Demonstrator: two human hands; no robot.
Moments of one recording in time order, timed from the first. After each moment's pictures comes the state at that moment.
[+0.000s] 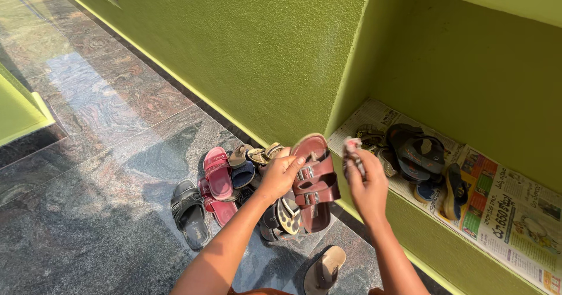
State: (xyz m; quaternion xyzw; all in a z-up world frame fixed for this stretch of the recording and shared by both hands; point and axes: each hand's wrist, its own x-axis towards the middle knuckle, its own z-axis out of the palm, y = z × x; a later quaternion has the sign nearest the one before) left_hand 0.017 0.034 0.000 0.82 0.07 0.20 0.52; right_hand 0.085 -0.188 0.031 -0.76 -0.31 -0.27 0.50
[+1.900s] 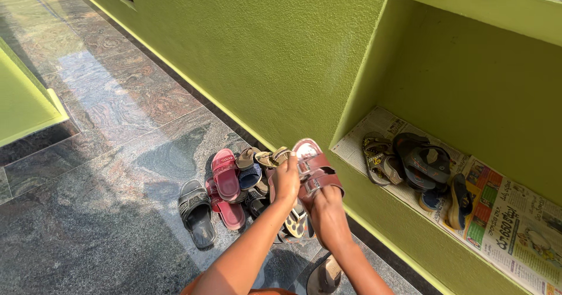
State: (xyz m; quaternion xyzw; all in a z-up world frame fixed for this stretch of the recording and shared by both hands) left_hand 0.040 0.018 -0.022 0.61 0.35 0.28 0.66; right_hand 0.016 -0.136 -0.006 -0.80 -0.46 -0.21 0.34
